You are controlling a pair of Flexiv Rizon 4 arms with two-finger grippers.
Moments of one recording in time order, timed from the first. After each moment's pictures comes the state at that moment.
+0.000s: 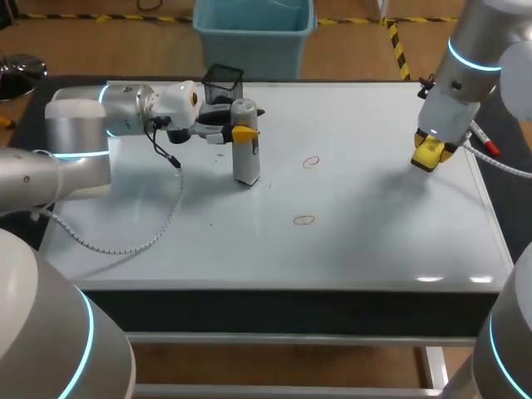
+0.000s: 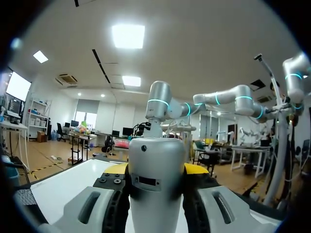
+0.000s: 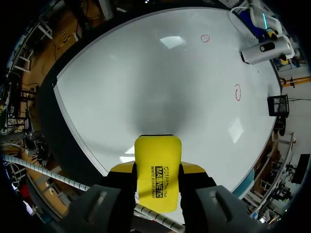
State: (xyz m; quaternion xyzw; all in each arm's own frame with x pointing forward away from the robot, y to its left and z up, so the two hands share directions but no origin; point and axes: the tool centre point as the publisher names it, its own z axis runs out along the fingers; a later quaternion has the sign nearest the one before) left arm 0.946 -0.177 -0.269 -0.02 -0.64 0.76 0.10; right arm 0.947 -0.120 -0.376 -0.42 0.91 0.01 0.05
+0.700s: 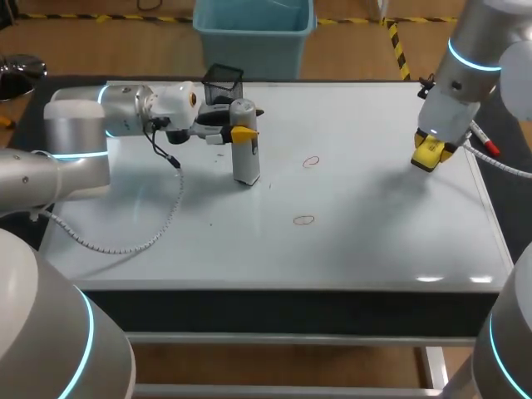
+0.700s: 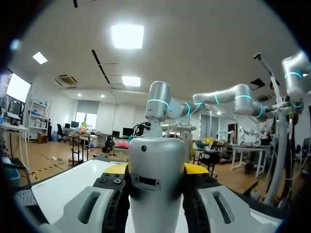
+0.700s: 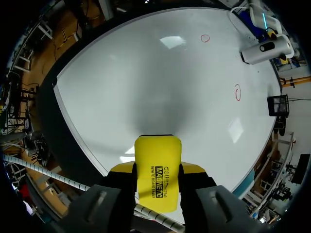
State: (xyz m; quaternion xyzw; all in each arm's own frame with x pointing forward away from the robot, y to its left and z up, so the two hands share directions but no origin) left arm 0.945 -0.175 -0.269 -0.02 -0.64 0.76 0.09; right arm 0.947 -0.120 -0.376 -0.42 0.91 0.01 0.05
